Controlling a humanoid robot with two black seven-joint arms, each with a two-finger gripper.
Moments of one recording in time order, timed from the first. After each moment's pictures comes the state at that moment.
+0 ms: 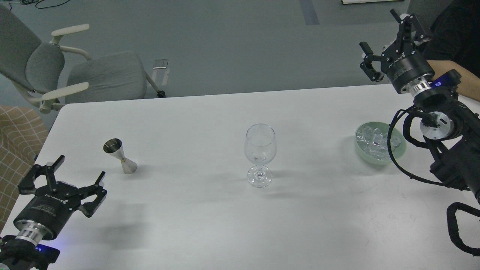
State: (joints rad) left arm 0.38 0.24 -1.80 -1.66 -0.03 -0.06 0.34; right arm 0.73 -0.26 1.18 0.60 -0.52 0.49 0.30
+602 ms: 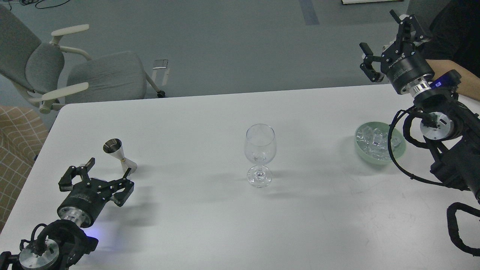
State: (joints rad) left arm 0.20 0.09 -1.75 -1.46 0.03 -0.01 0.31; right arm 0.73 -0.26 1.18 0.60 -0.52 0.49 0.30
